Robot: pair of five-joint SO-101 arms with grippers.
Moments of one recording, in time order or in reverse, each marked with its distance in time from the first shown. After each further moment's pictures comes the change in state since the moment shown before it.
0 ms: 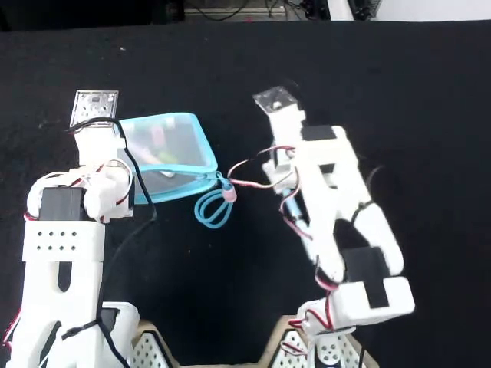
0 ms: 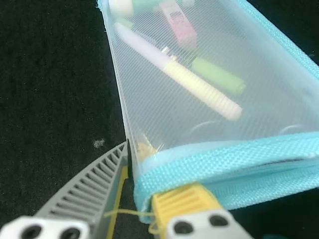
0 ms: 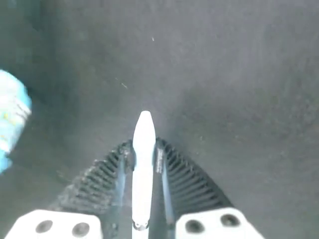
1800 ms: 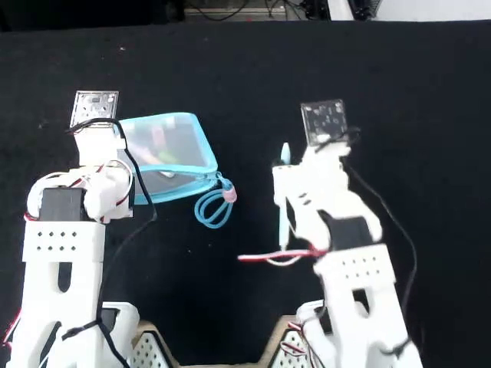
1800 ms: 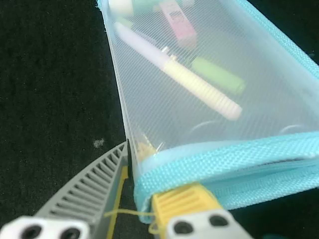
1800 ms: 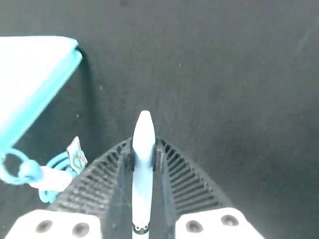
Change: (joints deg) left arm 0.0 0.0 0.3 0.0 0.0; right arm -0.7 -56.1 34.1 -15.3 -15.8
